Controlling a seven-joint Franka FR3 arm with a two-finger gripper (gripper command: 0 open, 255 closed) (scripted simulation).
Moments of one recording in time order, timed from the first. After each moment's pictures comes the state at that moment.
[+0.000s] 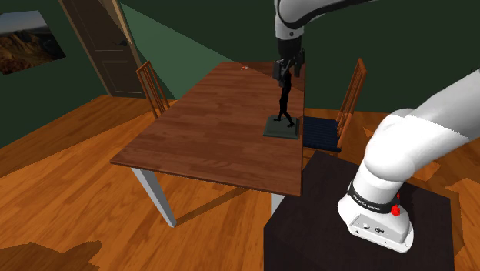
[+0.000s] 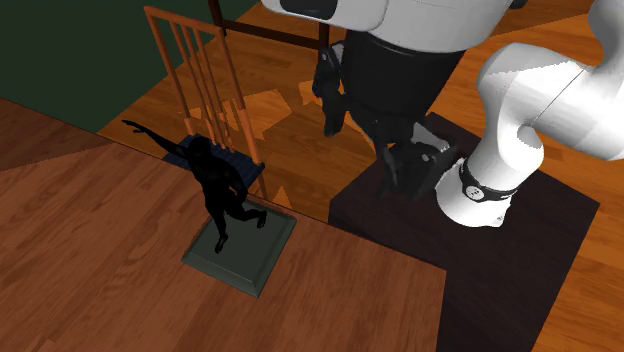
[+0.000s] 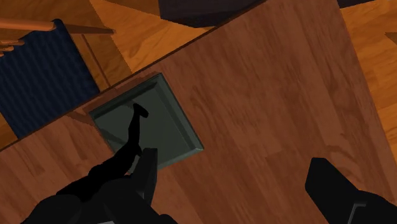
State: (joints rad) arm -0.10 -0.55 -0.12 -2.32 -0.19 1.77 0.02
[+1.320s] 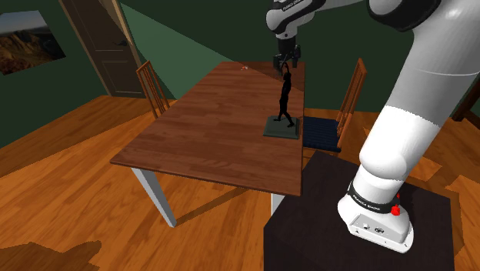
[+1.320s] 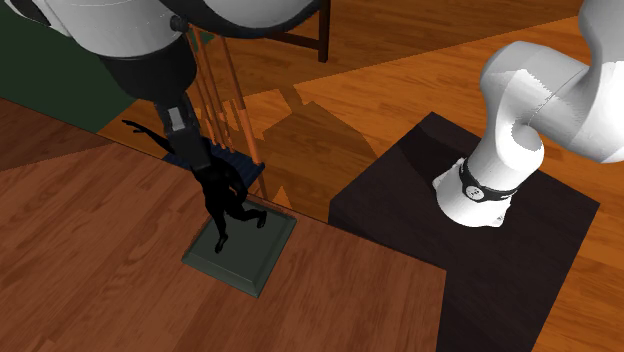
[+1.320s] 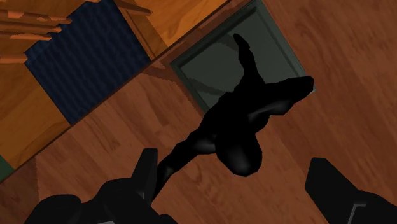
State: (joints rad) arm -0.21 0.00 -0.32 -1.90 -0.17 1.95 -0.16
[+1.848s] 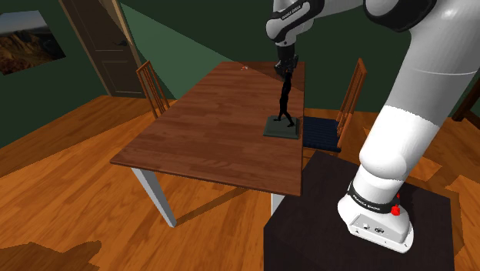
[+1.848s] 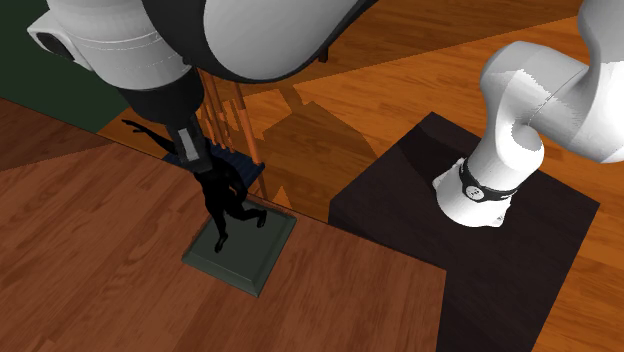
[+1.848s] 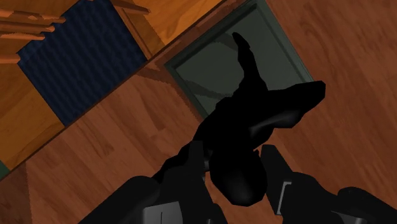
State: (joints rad) arm -0.21 0.02 -0.32 -1.95 -0.17 2.02 -0.15
